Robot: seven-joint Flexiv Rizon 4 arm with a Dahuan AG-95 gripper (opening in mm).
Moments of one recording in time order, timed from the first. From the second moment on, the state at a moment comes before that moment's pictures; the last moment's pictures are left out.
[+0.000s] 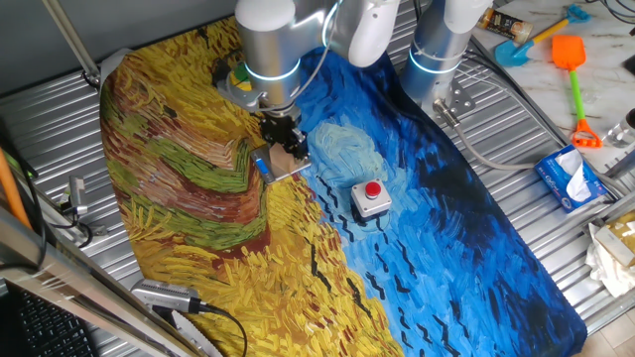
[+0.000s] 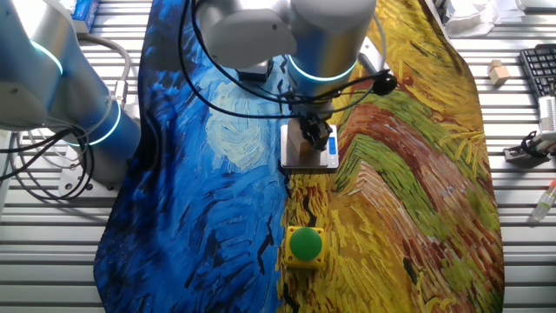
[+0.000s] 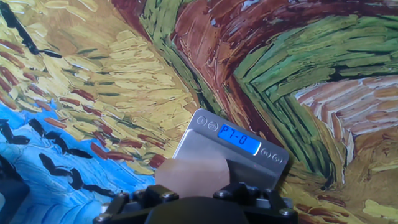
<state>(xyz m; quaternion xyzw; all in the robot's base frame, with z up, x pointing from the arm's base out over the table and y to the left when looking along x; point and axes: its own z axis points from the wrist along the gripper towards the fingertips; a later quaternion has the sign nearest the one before) 0.418 0.023 0.043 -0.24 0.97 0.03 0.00</state>
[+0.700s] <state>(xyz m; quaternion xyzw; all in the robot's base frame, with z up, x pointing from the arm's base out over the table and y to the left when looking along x) 0.416 0.022 0.052 -0.24 0.97 0.04 0.00</state>
